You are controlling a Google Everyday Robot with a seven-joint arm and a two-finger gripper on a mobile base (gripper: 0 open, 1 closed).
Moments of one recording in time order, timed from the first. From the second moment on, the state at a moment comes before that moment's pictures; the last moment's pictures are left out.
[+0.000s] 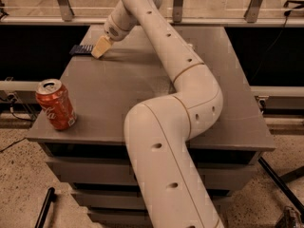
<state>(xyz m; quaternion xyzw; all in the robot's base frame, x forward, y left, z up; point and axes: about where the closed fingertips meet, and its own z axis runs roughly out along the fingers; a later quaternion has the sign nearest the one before) 0.843 0.165 0.839 -0.56 0.75 0.16 0.32</state>
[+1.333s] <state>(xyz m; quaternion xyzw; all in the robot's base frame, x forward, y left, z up) 0.824 0.167 0.905 -0.58 0.73 0.11 0.34</state>
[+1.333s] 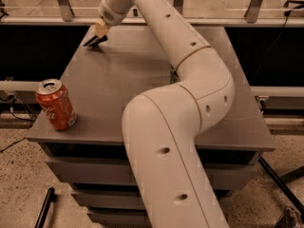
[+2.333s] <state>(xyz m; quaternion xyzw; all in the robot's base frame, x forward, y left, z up) 0.798 0.159 0.936 -0.59 0.72 0.10 0.34</state>
